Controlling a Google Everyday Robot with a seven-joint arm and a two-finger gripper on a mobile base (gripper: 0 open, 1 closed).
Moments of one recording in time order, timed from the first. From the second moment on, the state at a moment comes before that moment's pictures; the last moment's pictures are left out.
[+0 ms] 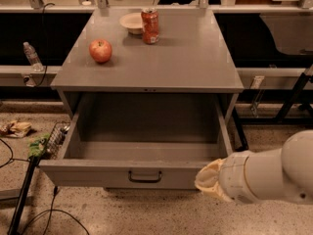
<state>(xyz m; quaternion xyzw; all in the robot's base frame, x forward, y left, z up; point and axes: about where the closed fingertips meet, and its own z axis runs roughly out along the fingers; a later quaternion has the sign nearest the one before) 0.367 -0.115 0.750 -0.56 0.77 0.10 0.29</state>
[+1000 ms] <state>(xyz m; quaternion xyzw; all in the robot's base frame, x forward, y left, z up) 0.384 -0.107 0.691 -0.57 0.74 0.10 0.34</state>
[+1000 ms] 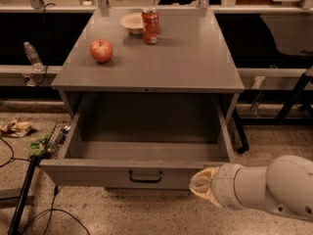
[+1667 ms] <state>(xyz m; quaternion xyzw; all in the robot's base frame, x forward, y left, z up) 0.411 -0.104 0.641 -0.59 0.71 0.06 0.37</state>
